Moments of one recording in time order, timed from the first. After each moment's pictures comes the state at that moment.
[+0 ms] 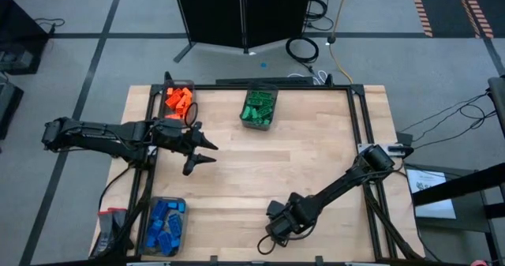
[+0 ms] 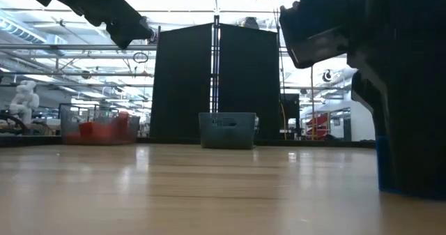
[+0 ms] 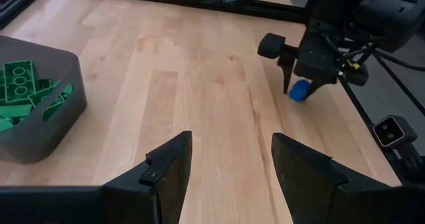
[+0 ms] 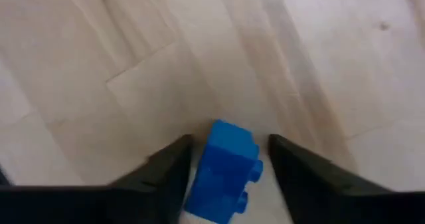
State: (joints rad) left arm 0.02 0.86 0.61 -0.22 0.16 -0.10; right arm 0.58 2.10 1.46 -0.74 0.01 1.10
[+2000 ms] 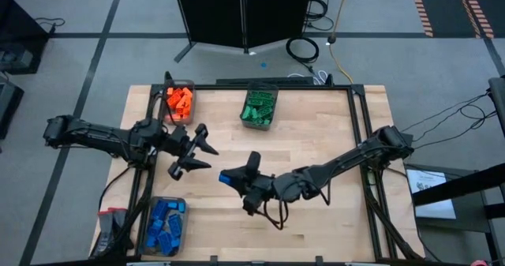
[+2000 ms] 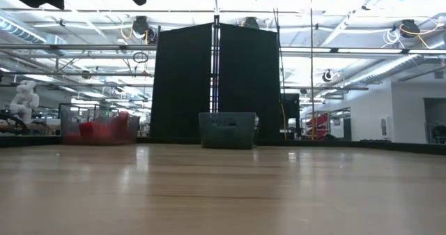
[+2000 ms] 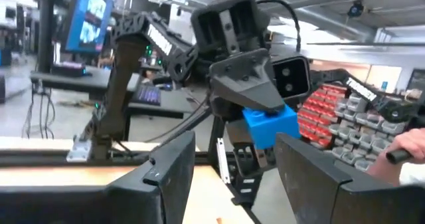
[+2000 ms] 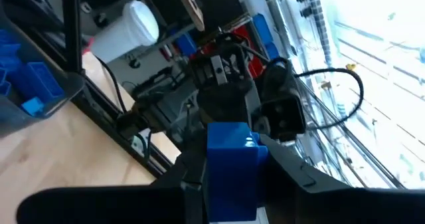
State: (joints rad) left arm -0.05 0.87 0.47 0.60 0.35 -0.23; right arm 0.41 1.85 1.48 0.39 0.63 -1.01
